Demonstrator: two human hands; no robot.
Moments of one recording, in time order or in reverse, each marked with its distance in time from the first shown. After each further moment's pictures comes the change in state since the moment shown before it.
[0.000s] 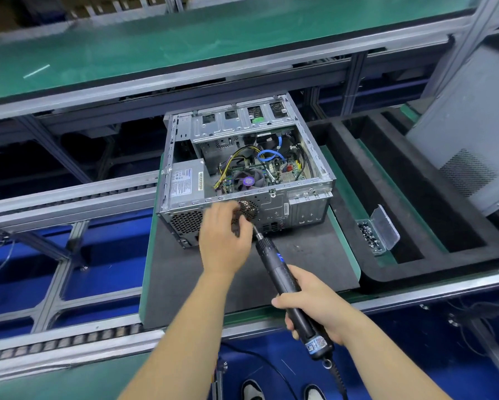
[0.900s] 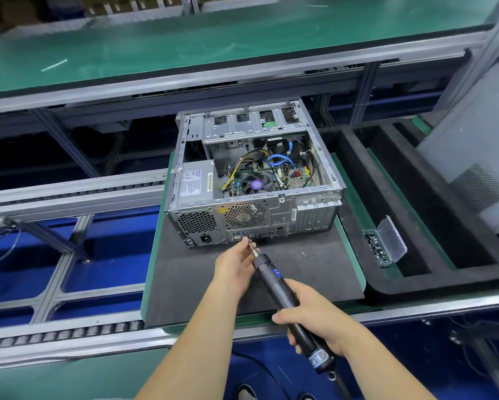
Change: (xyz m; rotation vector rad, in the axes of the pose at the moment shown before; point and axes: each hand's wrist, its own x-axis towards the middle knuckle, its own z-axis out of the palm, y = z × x) left_hand -0.025 -0.011 0.024 -1.178 -0.170 -1.451; right_hand 0.014 0.013 -0.001 -0.164 -0.033 0.068
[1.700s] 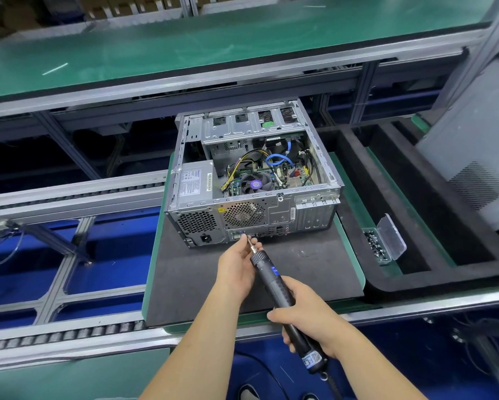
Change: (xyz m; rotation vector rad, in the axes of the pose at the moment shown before) left_hand -0.014 -0.001 0.009 -0.171 -0.068 0.001; right_hand -0.001 0.003 0.012 -0.002 0.053 -0.072
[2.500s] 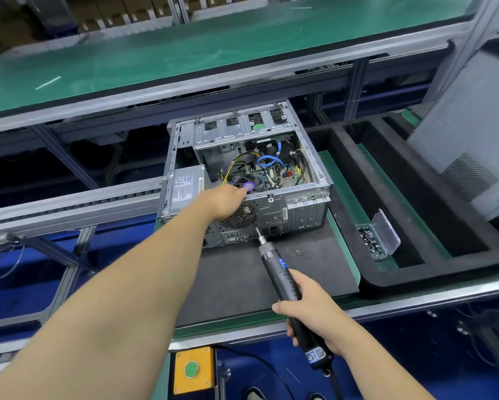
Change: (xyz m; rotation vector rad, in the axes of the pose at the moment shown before) left_hand 0.025 0.111 0.090 2.155 -0.075 0.520; right_hand -0.005 0.006 -0.013 0.094 0.076 -0.102
